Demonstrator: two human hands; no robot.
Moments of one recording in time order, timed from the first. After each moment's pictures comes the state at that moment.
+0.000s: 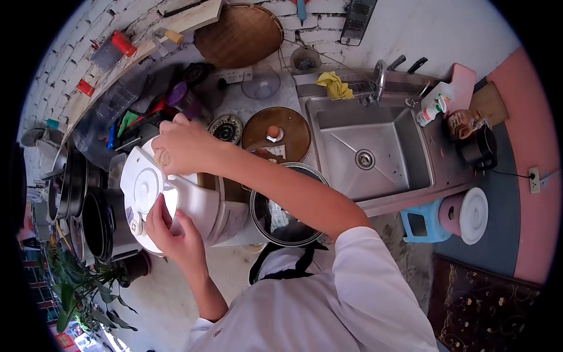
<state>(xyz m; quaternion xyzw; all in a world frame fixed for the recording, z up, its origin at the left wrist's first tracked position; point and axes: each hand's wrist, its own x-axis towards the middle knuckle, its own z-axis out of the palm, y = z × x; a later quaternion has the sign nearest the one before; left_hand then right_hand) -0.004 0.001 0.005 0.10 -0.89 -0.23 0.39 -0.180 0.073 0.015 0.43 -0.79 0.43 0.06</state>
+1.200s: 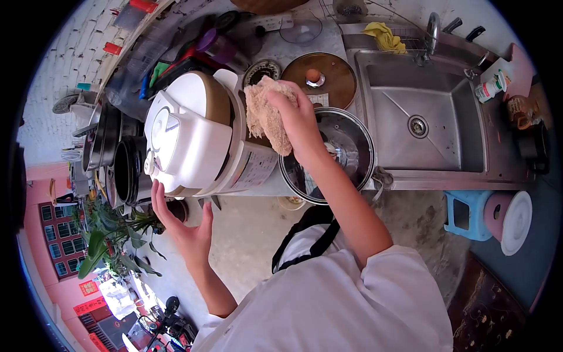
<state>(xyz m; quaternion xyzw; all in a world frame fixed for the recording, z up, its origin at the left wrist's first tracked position) 0.086 -0.007 0.013 0.06 -0.95 -0.14 0.28 -0.092 0.161 -0.071 -0.02 -0.38 0.92 -0.09</state>
